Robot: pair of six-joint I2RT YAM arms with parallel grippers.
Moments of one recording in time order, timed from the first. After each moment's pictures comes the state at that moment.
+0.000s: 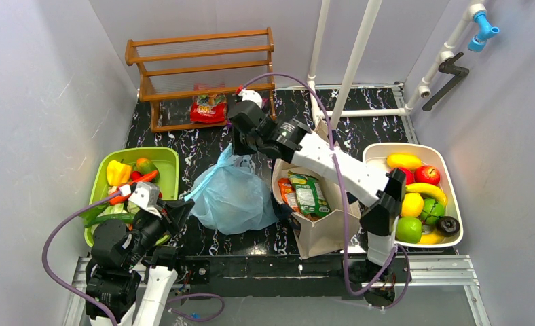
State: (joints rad) left arm -0.14 0.17 0.92 -0.92 0.43 -0.19; right arm 1.05 1.87 2.01 -0.82 0.29 0.67
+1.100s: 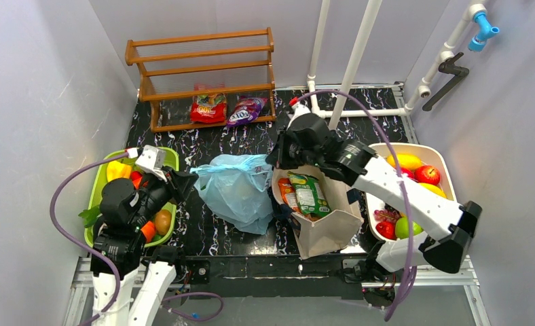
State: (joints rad) left arm -0.14 0.44 0.96 -0.72 0.41 -0.18; right arm 0.95 1.33 1.43 -0.63 0.06 0.71
